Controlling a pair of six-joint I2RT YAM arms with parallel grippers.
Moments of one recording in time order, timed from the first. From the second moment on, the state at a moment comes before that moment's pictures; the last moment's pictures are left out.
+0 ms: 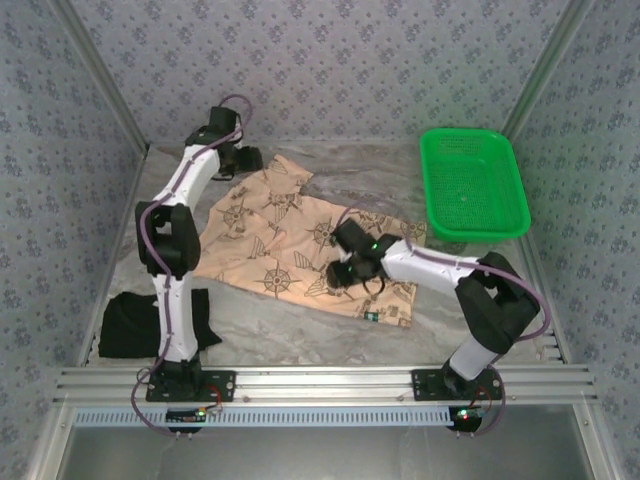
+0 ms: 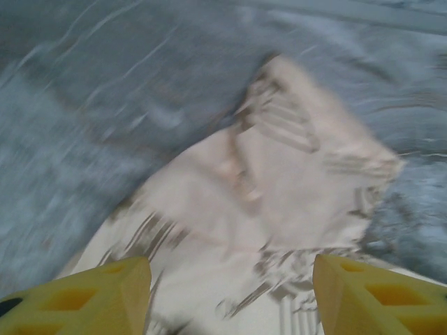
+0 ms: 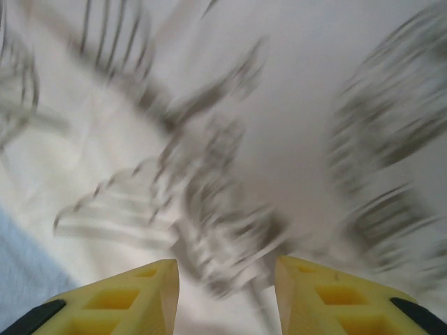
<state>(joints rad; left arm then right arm) -0.19 2.22 2.07 -0.78 0.10 -0.24 0.70 1.62 1.04 -0.53 -0.05 0.38</state>
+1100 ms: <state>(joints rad) -0.23 2.78 2.66 -0.79 0.13 -0.29 0.20 2.06 1.59 -0.89 0.26 -0.05</state>
